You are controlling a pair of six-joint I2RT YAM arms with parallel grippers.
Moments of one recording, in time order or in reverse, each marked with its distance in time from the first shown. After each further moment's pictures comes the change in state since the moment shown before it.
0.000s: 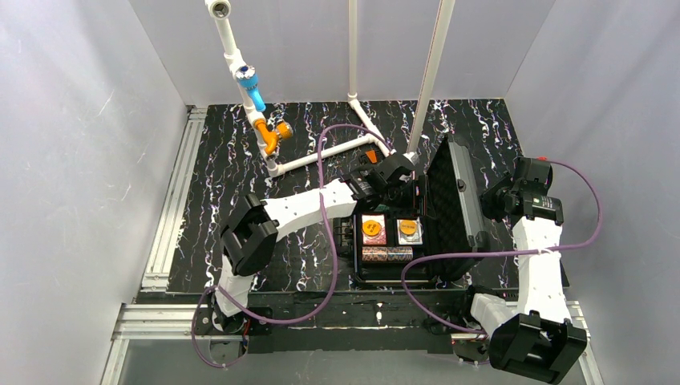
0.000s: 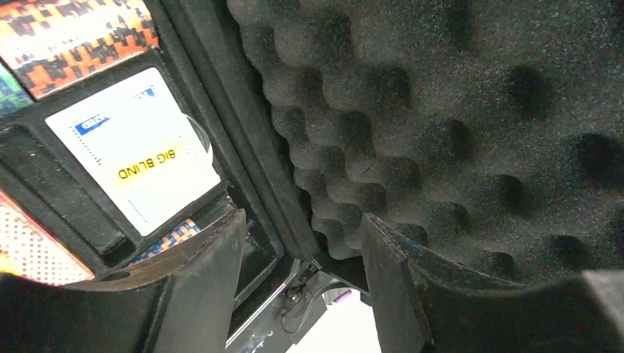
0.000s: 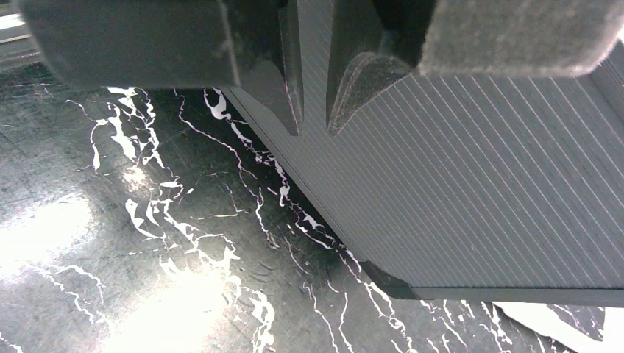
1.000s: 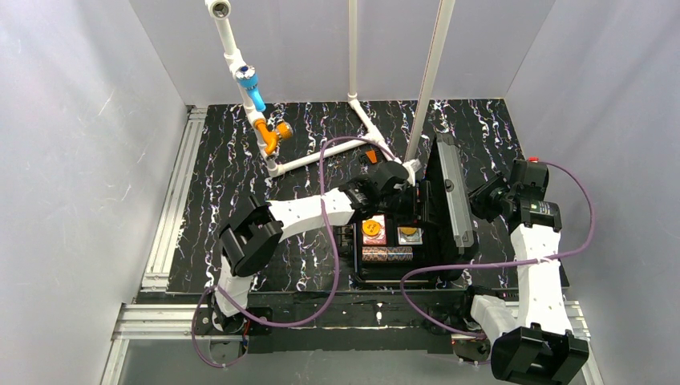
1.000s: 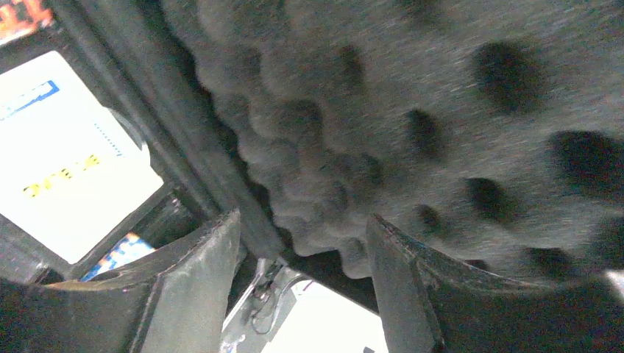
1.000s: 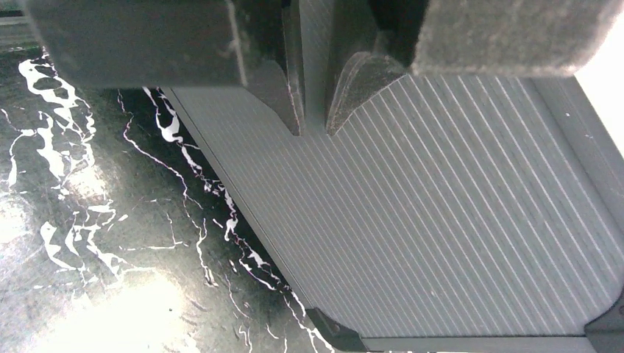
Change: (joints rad) left arm -0.003 0.001 -0.145 0.304 0.156 -0.089; right arm 0.047 -0.049 -0.011 0.007 -0.119 0.052
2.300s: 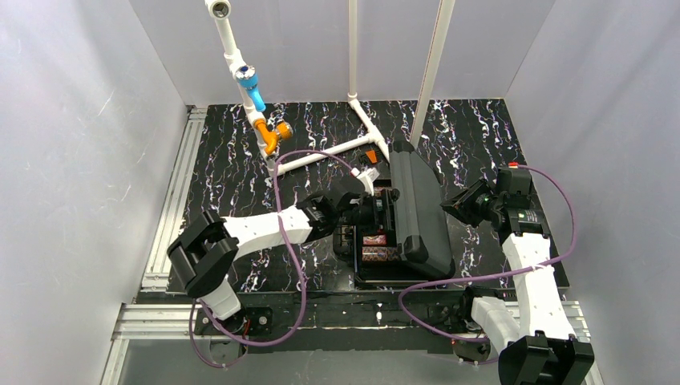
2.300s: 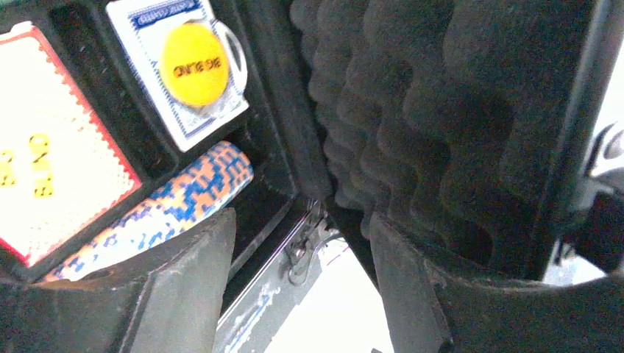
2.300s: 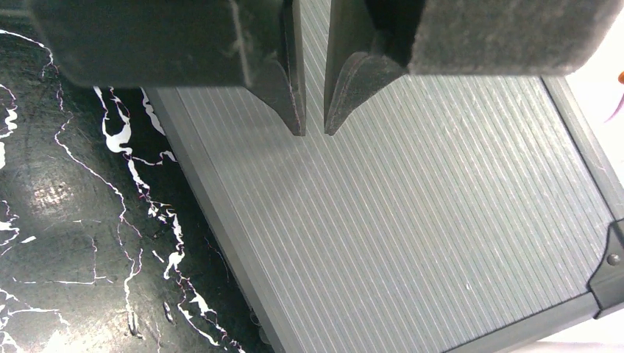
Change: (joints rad) left arm 0.064 -0.320 -0.460 0.168 -0.049 -0.025; right arm 0.098 -0.054 -0.122 0.106 -0.089 0.061
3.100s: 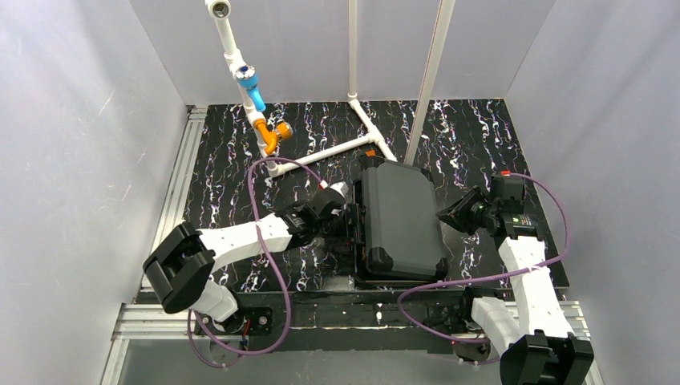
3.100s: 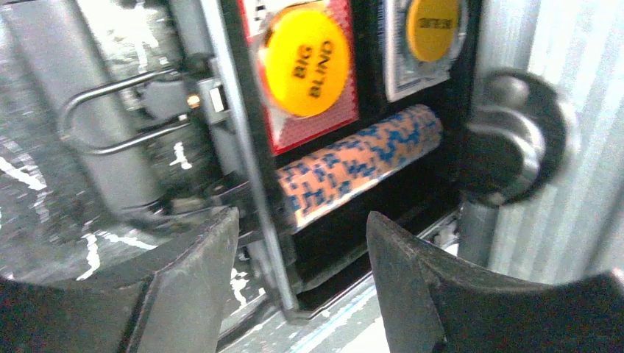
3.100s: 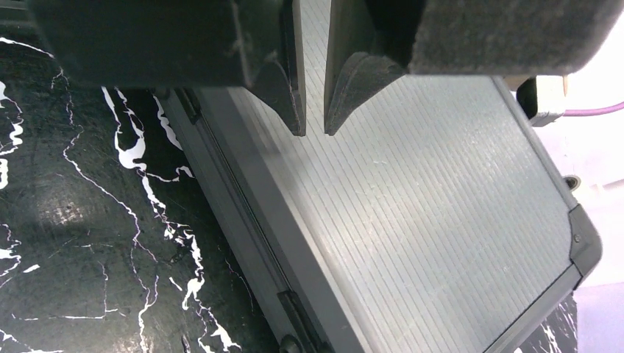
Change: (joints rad) left arm 0.049 -0.164 -0.179 -0.261 -0.175 0.100; right arm 0.020 -0.012 -0.077 0.007 -0.003 -0.007
